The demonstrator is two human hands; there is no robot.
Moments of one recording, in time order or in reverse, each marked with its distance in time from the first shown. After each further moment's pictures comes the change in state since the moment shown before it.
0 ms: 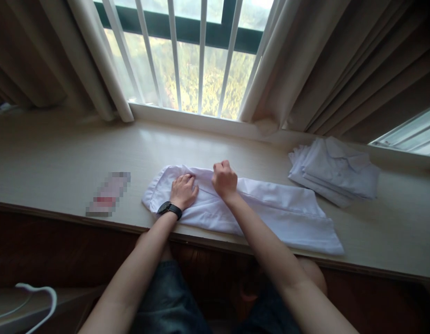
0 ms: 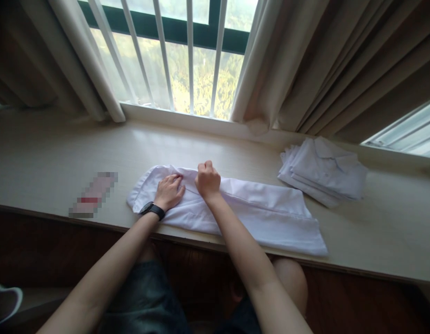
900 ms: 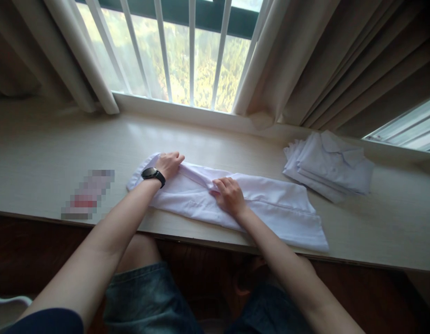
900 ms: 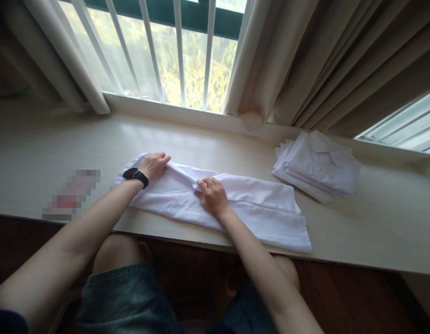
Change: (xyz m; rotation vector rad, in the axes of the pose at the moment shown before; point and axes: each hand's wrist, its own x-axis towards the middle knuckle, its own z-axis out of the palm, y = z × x) left_hand 0.096 -0.040 -0.023 0.329 -0.233 0.181; right_hand -0.064 0.071 0.003 0.071 0.037 -0.363
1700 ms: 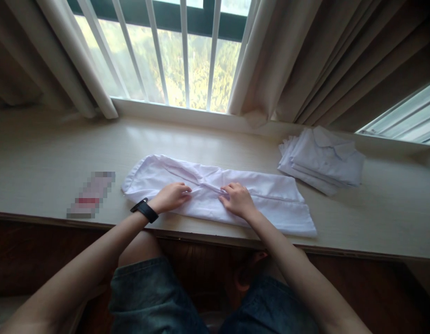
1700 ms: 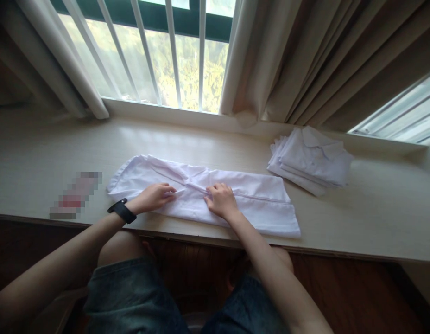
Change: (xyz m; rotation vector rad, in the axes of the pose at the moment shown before) left_hand -0.096 0.068 -0.030 -0.579 -0.151 0.159; right_hand -0.033 0.000 -0.045 0.000 -0.322 0.300
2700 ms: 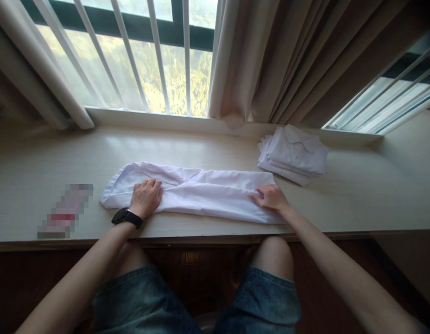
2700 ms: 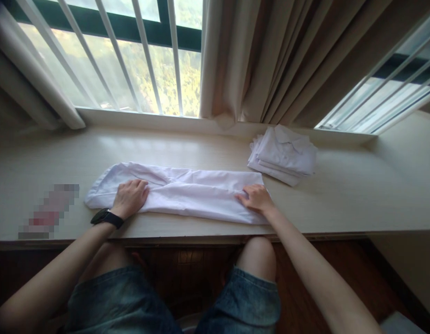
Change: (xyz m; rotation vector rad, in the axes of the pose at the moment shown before) left_hand 0.002 -0.022 0.012 0.496 0.274 -0.166; right_hand -0.074 0.167 -0.046 -0.246 -0.047 0.182
